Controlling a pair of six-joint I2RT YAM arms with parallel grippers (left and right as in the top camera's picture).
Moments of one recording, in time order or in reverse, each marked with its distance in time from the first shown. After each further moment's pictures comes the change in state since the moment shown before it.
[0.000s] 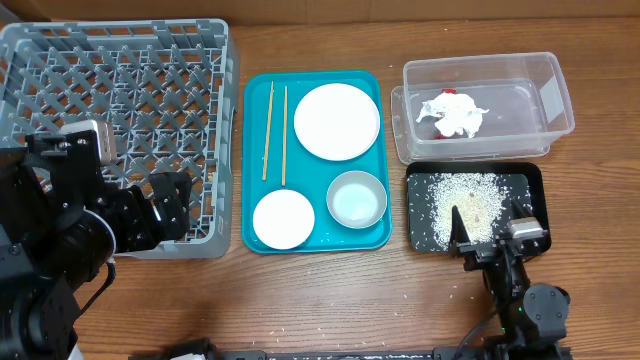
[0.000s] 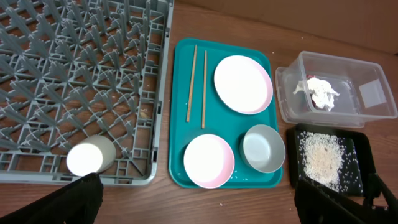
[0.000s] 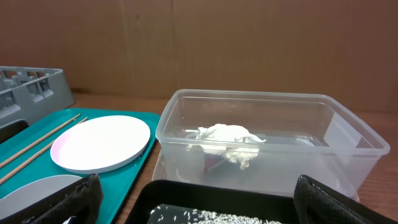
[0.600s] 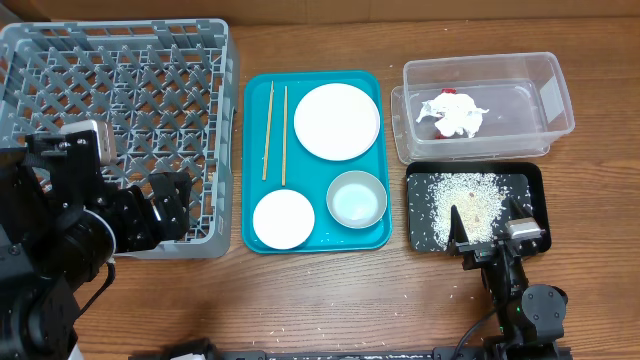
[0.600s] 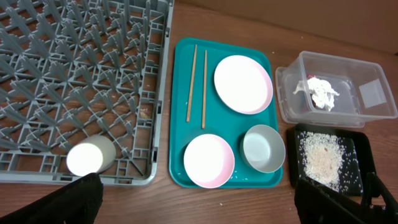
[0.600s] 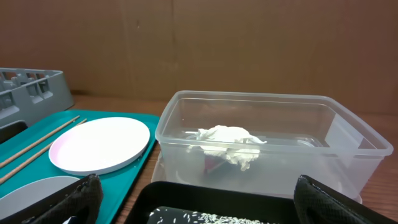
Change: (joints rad) left arm 0.000 0.000 0.000 0.000 0.000 0.000; right arm 0.000 0.000 -0.013 0.015 0.000 0.000
